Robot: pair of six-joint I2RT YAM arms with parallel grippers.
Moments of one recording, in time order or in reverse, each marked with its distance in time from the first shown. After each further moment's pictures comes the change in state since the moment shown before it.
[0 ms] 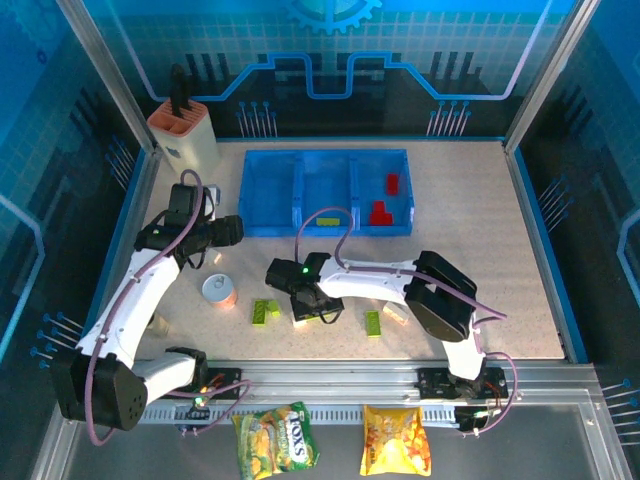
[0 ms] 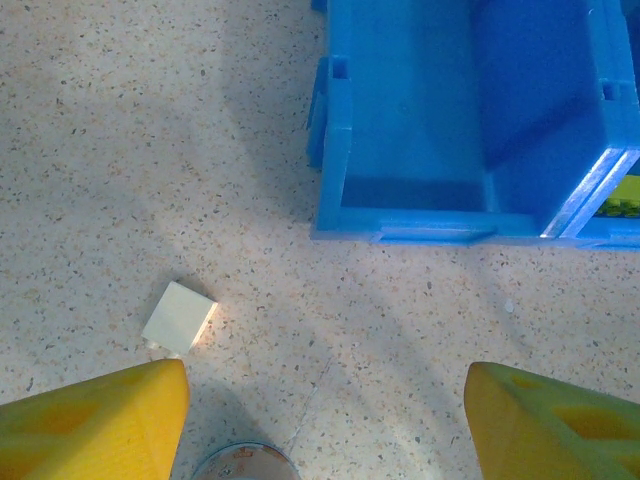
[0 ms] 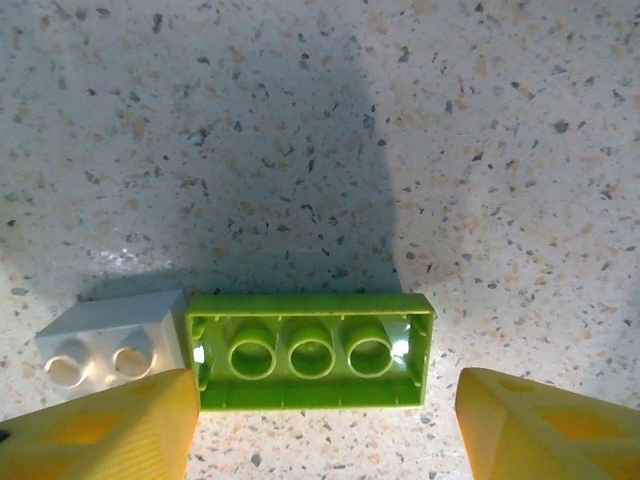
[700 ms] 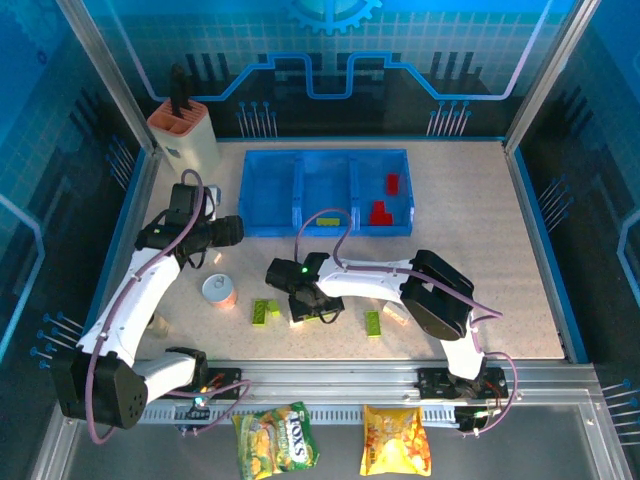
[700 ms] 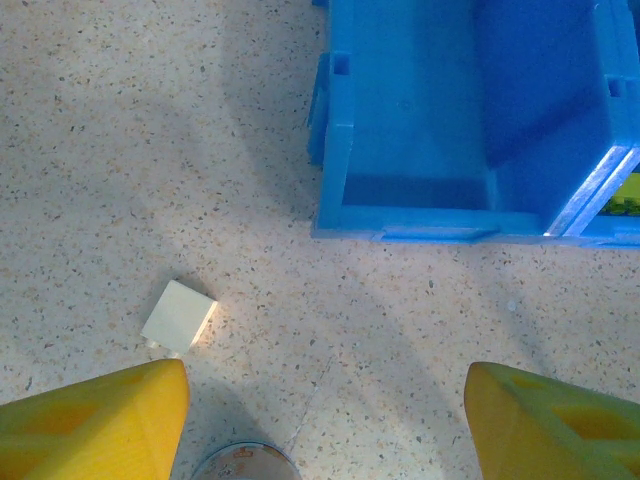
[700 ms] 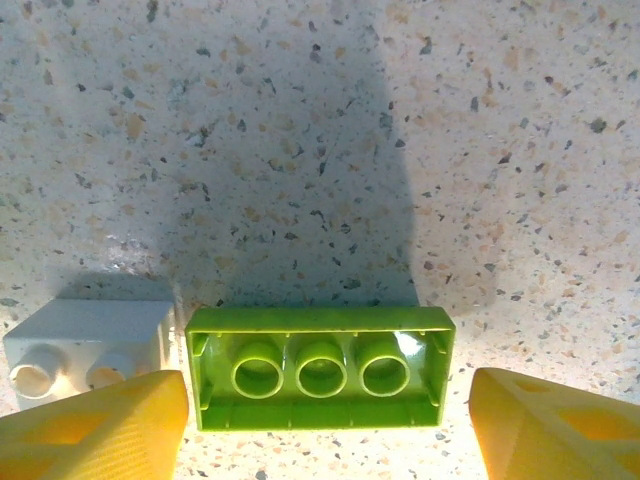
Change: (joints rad) left arm 0.000 0.007 0.000 0.000 0.000 0.000; right arm -0.007 0.017 -0.002 0.016 -0.025 -0.008
